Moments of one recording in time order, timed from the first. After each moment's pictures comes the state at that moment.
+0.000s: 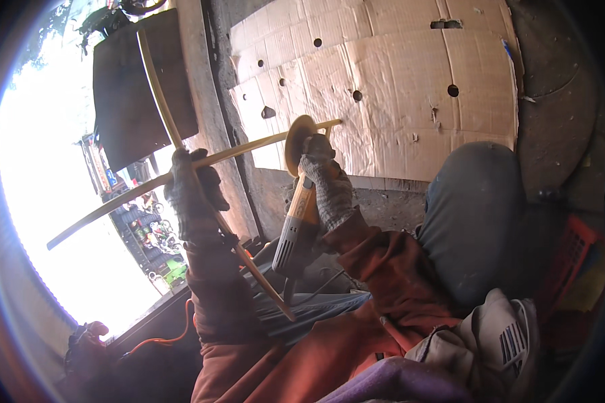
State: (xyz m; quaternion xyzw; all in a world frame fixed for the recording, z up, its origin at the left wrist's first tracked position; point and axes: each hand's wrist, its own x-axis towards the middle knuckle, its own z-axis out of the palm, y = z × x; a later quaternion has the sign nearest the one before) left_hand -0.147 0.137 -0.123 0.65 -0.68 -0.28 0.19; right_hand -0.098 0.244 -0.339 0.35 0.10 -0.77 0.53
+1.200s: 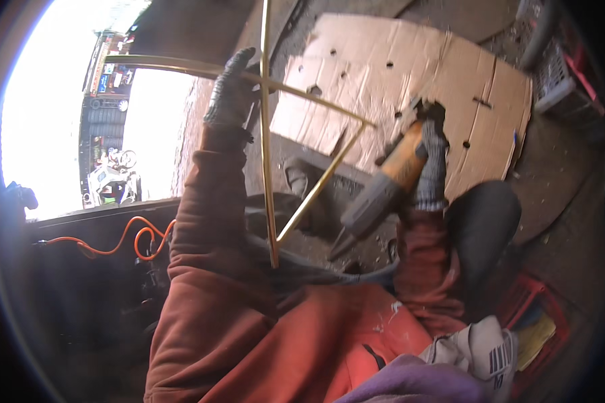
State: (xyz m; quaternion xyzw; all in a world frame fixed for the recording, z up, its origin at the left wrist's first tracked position) left_hand -0.061 0.068 -0.112 0.46 -0.57 -0.61 0.30; right_hand -0.230 0.325 -0.318 0.12 0.30 -0.81 0.50
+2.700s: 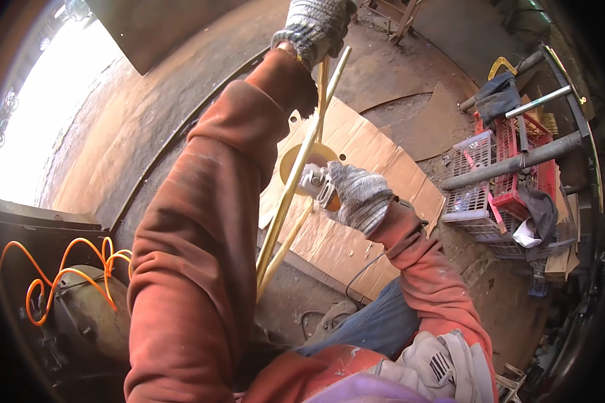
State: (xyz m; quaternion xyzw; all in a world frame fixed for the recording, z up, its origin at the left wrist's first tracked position) left_hand -0.150 -0.037 -0.028 0.33 -0.52 -0.61 0.50; right_hand -0.248 0.165 -0.187 -0.77 0.63 -0.06 0.09
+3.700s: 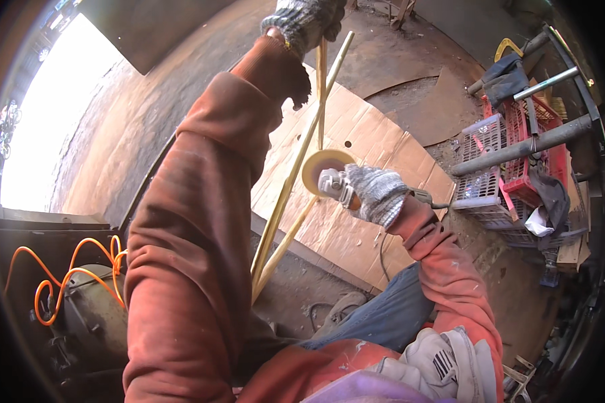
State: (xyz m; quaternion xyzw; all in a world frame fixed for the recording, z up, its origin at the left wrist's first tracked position) left_hand -0.165 -0.026 -0.032 0.29 -0.53 -0.63 0.48; right_hand -0.290 0.194 -0.213 -0.78 0.62 0.00 0.13
